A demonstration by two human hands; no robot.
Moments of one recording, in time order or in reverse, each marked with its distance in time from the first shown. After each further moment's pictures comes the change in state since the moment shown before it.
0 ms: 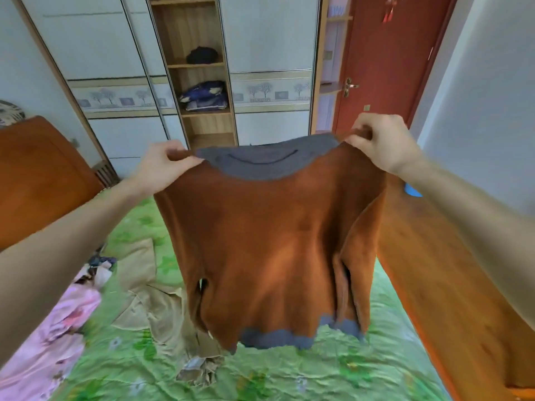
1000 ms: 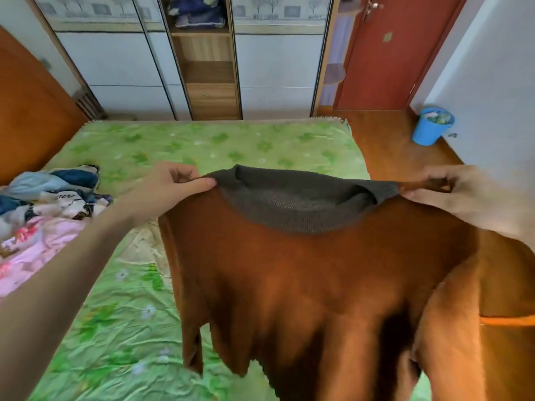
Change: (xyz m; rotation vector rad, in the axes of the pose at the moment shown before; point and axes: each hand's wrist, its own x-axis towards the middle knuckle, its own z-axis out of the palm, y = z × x) left_hand -0.115 -0.085 0.046 -0.280 -0.382 -0.167; right_hand -0.167 0.008 0.024 0.464 -0.523 0.288
